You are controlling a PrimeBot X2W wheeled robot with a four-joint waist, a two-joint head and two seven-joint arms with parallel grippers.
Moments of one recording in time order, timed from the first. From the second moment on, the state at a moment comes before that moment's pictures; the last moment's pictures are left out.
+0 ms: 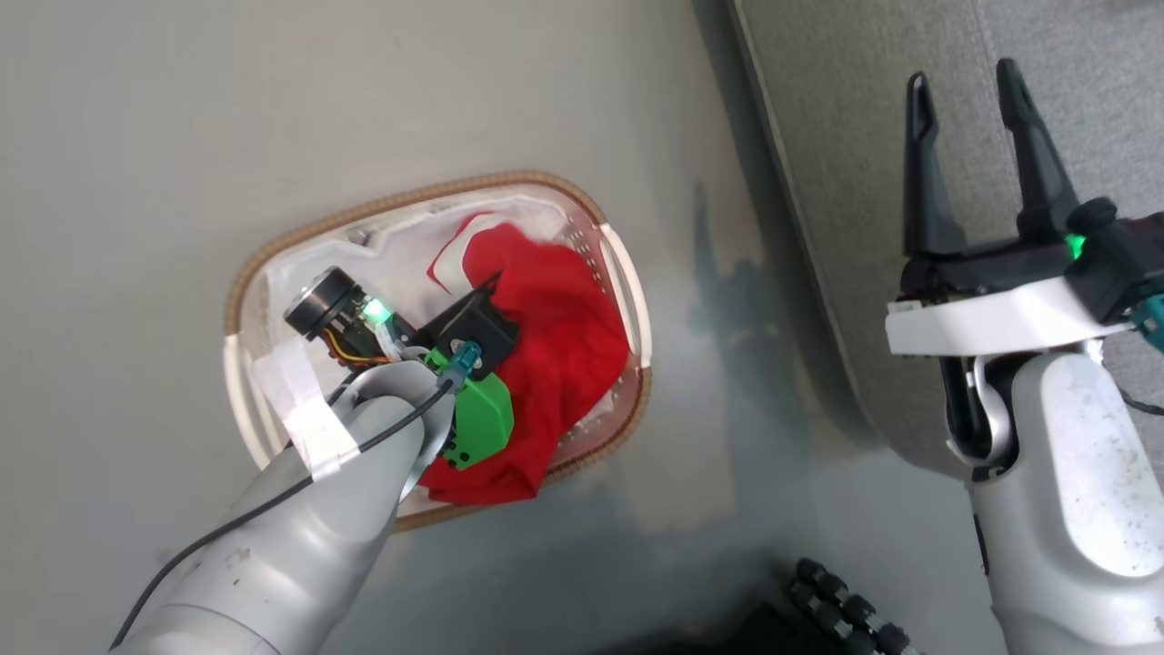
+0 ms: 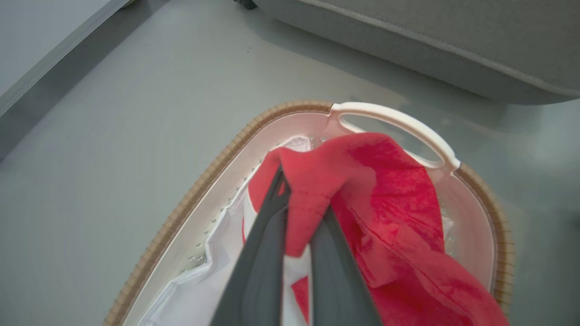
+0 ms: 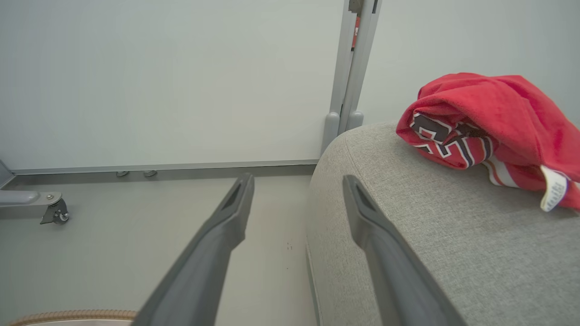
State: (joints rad) left arm -0.82 0.12 -0.83 0.95 -0.11 -0.09 -0.26; right arm -0.48 -0.05 0.01 0.04 0.16 0.13 -0.26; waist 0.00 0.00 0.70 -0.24
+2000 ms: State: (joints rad) left arm -0.99 0.34 -0.83 0.28 -0.28 -0.10 -0.12; right arm -0.61 -0.11 0.49 0.50 0.23 0.13 -0.26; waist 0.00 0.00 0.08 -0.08
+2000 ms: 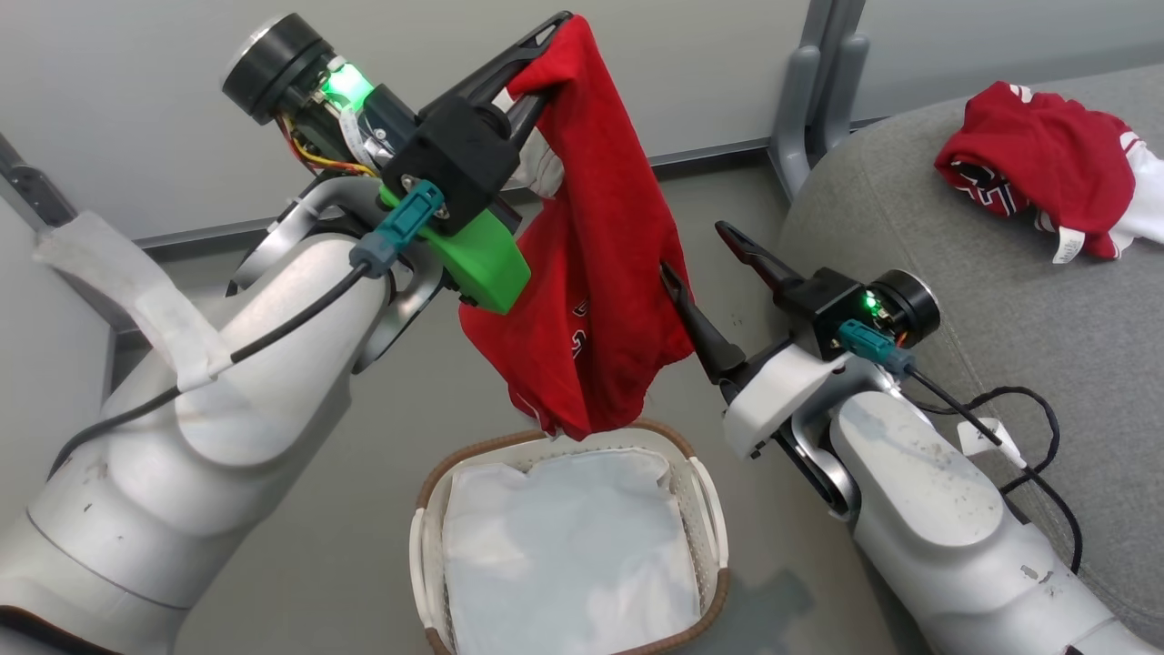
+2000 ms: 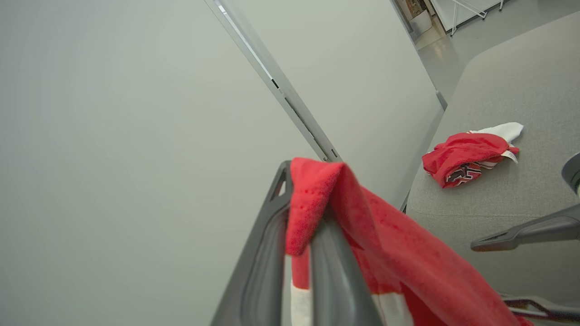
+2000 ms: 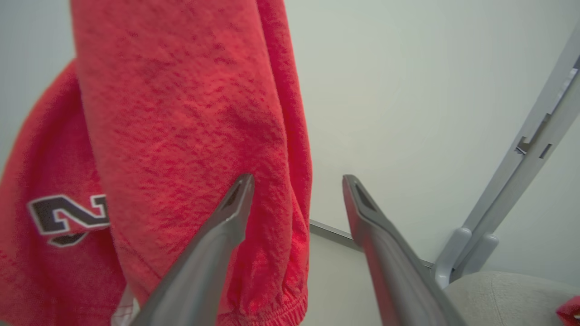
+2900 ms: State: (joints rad) left arm -0.97 0.32 -0.87 0.20 -0.31 -0.08 -0.11; right arm -0.92 -0.21 1.10 0.62 0.68 0.13 -0.26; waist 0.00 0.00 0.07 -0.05
